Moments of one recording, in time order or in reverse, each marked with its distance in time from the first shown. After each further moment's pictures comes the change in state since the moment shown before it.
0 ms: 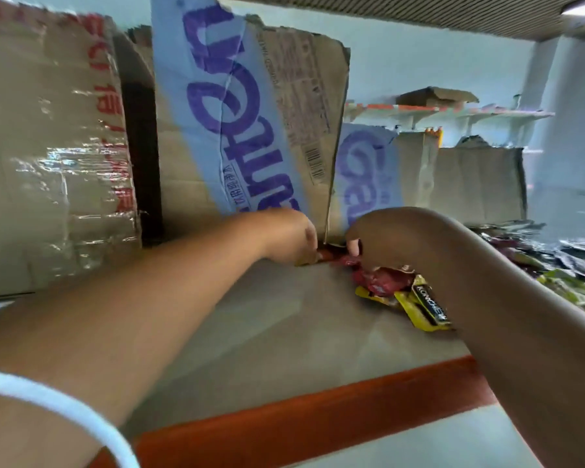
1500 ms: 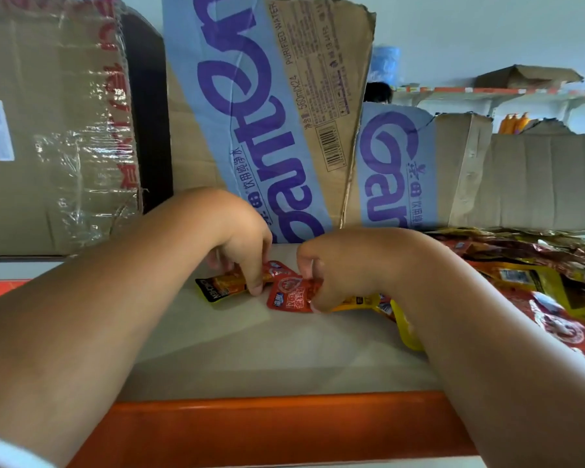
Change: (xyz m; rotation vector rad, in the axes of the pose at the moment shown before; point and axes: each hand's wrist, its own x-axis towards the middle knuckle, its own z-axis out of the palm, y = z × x) left_hand -0.020 -0.011 -0.009 0.009 -0.454 -0.498; right_hand -0.017 -0.021 0.010 0.272 -0.038 -0.396
